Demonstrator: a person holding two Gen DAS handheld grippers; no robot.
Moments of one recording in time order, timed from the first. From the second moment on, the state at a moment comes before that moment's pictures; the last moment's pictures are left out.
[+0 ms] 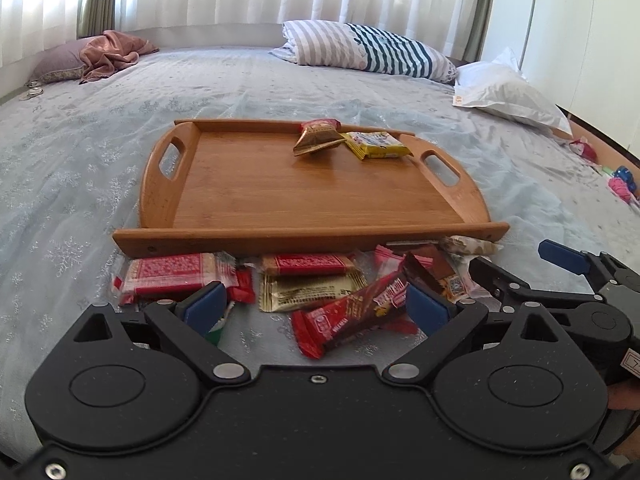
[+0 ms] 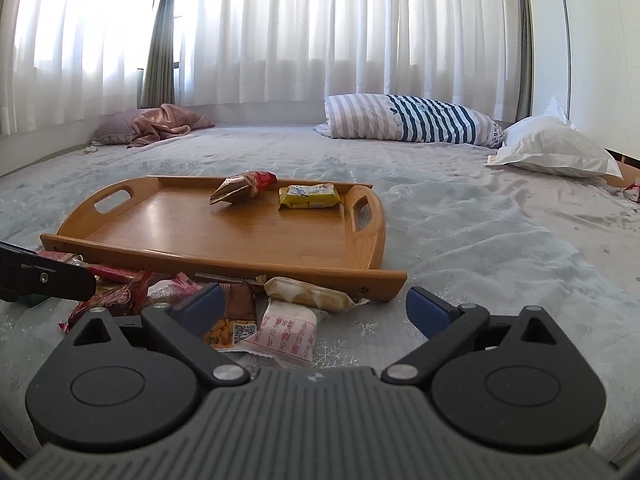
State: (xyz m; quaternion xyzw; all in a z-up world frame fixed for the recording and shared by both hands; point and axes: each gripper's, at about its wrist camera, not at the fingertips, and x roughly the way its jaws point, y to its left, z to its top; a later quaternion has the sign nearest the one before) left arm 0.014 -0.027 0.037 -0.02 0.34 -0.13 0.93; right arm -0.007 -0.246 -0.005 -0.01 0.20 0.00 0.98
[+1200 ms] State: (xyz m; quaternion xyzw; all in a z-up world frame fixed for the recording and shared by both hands) left arm 0.024 -0.052 0.009 -0.14 0.36 -0.07 0.92; right arm -0.027 -0.254 -0.014 0.01 0.21 -0.01 0.98
